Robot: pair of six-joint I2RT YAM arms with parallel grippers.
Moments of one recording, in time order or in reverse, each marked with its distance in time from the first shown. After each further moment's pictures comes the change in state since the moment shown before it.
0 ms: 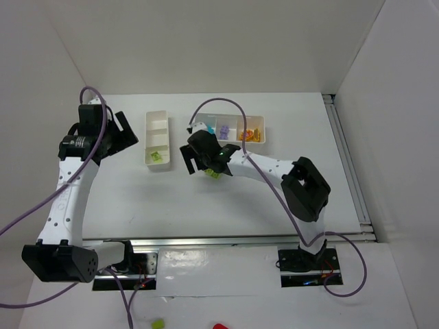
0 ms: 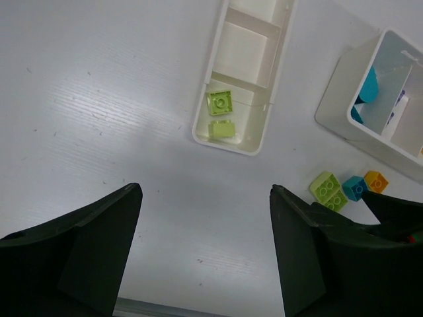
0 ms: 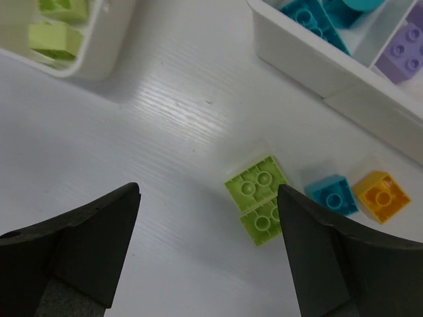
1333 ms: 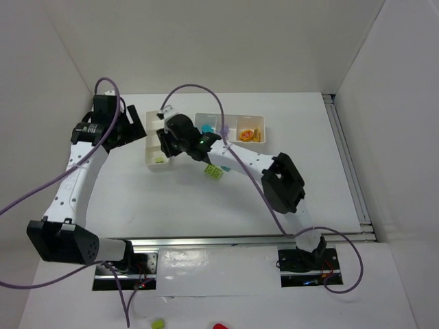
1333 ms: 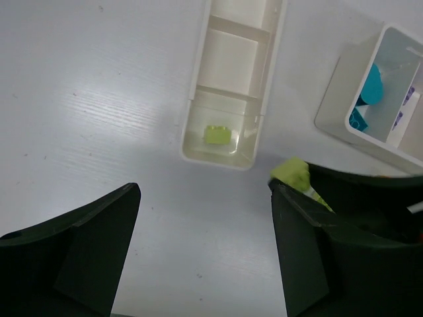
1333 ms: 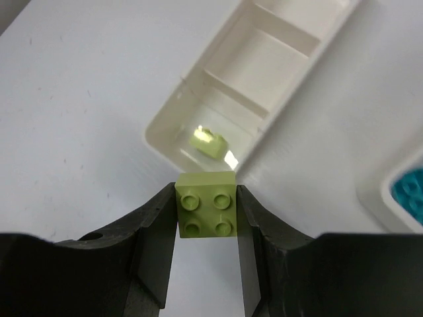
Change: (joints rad) left arm -0.085 0.175 0.094 0.033 -0.040 0.025; right arm 0.011 0.173 0.332 0.048 -0.201 -0.081
